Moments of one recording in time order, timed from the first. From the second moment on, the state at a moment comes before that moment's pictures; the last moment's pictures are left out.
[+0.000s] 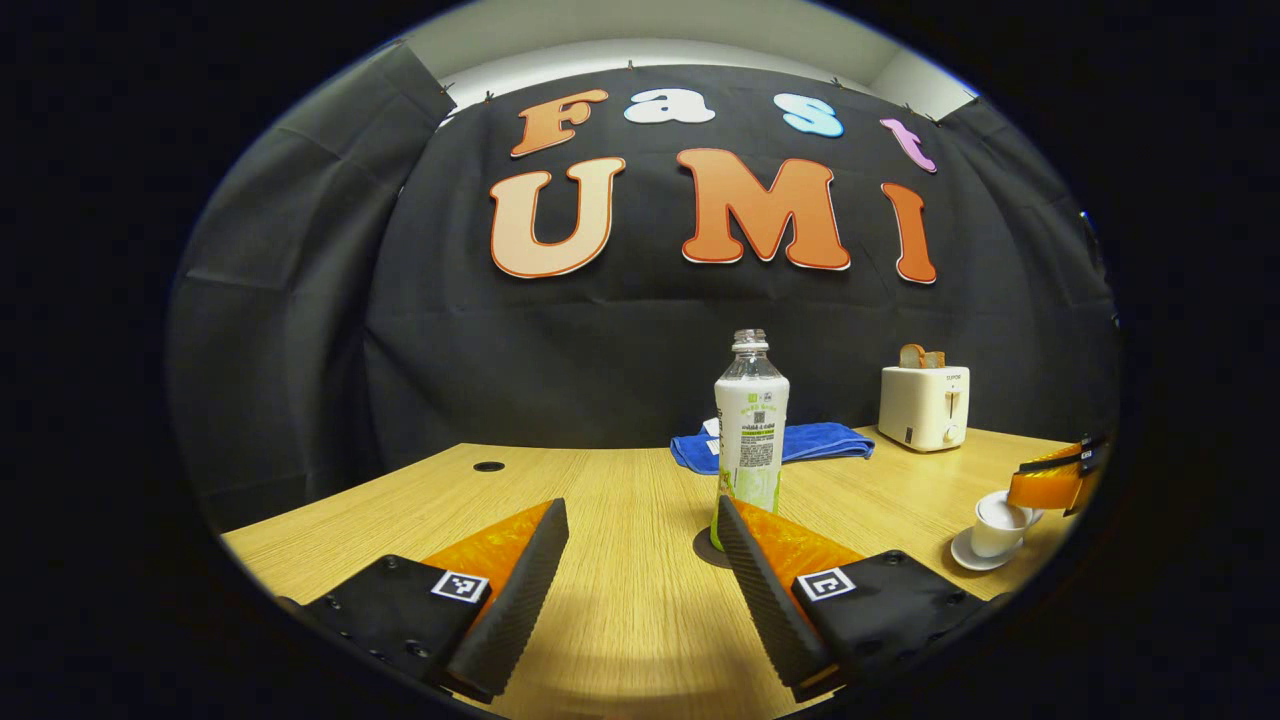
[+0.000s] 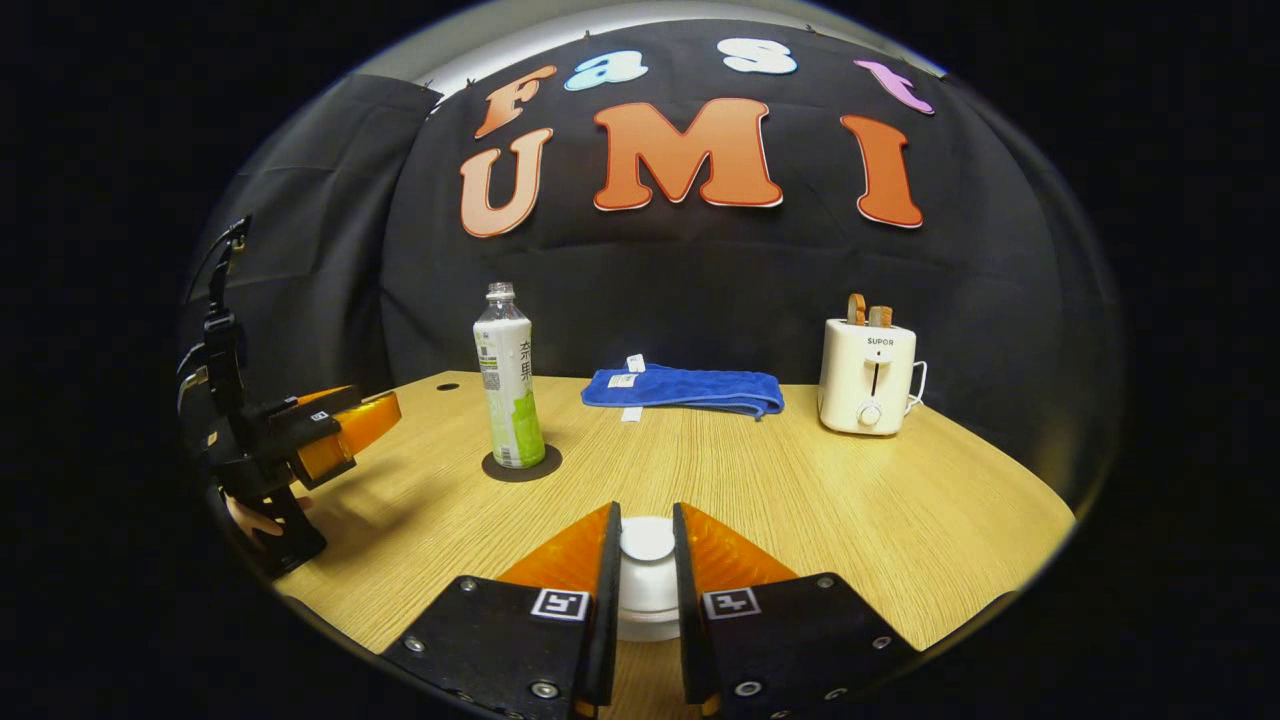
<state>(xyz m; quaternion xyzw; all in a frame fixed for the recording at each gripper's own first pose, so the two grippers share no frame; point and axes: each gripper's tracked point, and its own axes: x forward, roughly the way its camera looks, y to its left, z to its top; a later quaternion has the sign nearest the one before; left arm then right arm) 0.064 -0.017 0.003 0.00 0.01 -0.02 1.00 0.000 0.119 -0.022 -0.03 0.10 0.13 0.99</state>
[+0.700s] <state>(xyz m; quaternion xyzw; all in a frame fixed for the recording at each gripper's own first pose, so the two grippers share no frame) 0.061 -0.005 0.004 0.01 0.01 -0.02 1.00 0.003 0.066 0.009 -0.01 0.04 0.11 0.99</state>
